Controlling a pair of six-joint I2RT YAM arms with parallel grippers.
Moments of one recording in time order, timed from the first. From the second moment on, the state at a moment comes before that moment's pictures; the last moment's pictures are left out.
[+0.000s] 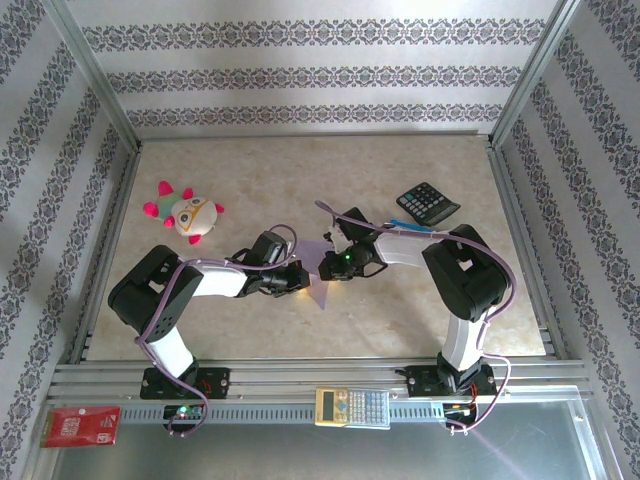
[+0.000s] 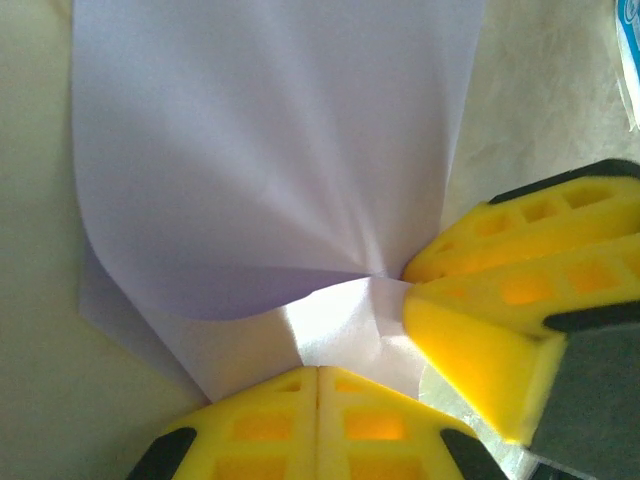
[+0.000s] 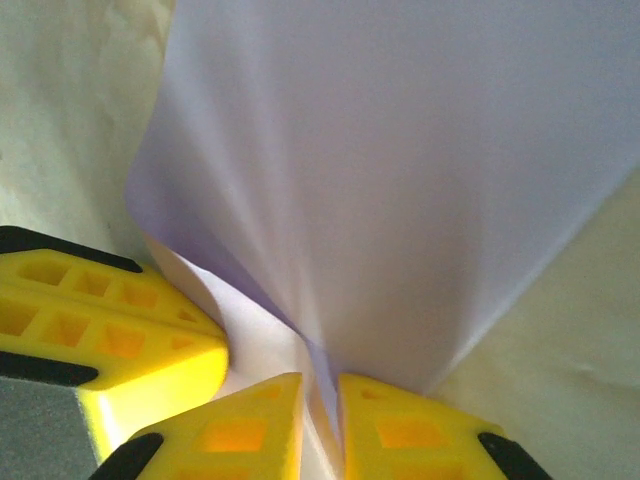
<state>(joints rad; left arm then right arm) -0.58 1.71 0.65 0.17 0.46 -0.88 0.57 1.84 0.99 -0.34 -0.53 0.45</state>
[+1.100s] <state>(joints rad) -0.58 1.71 0.66 0.16 0.46 -0.87 0.74 1.75 0.79 -0.12 -0.60 0.68</state>
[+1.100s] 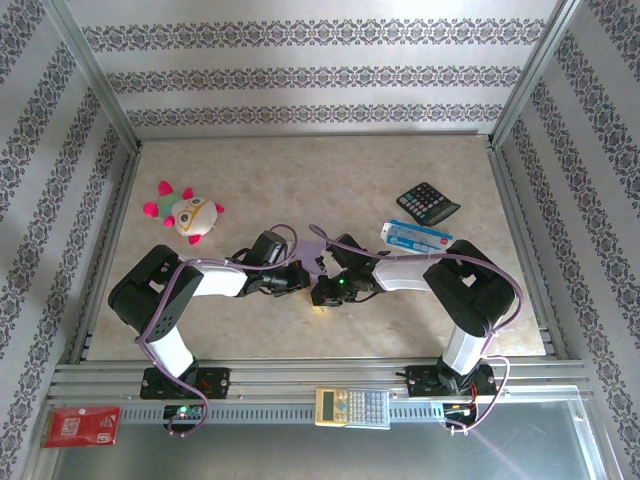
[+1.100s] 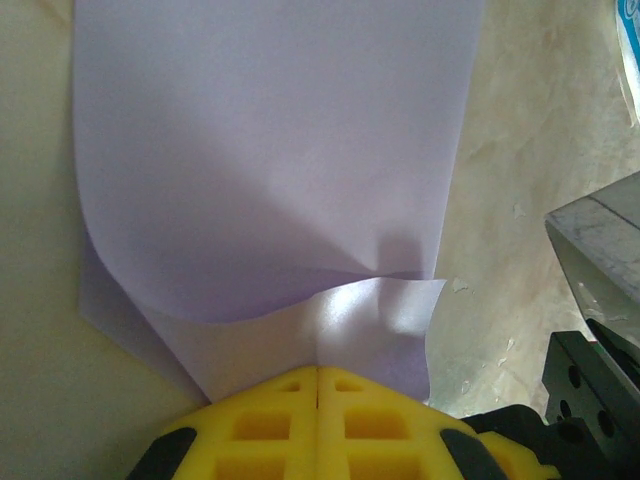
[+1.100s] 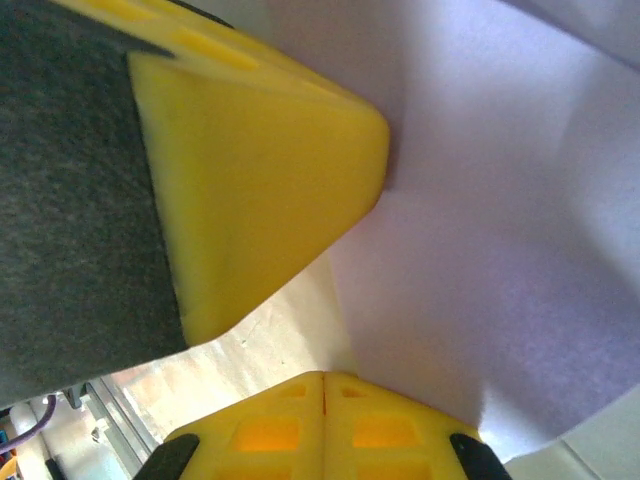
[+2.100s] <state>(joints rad) -0.58 1.72 0.68 0.13 0.47 -0.82 0.74 1.62 0.58 0.04 -0.60 0.69</state>
